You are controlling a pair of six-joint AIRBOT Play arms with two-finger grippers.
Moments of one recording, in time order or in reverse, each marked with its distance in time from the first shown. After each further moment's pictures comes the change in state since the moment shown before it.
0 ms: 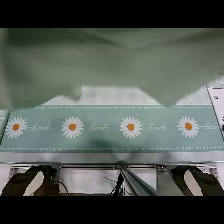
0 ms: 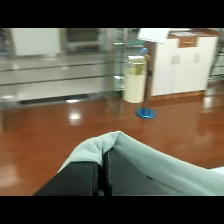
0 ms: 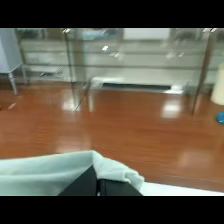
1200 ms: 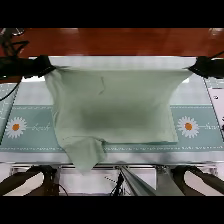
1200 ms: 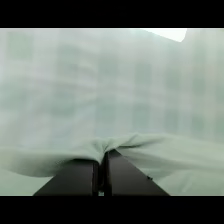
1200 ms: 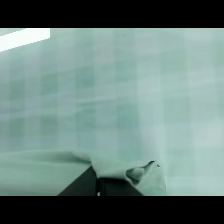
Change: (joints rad) left arm -0.085 -0.461 -0.822 -0.135 0.406 -0.081; right arm 0.016 -0.529 -0.666 0.056 -0.346 -0.071
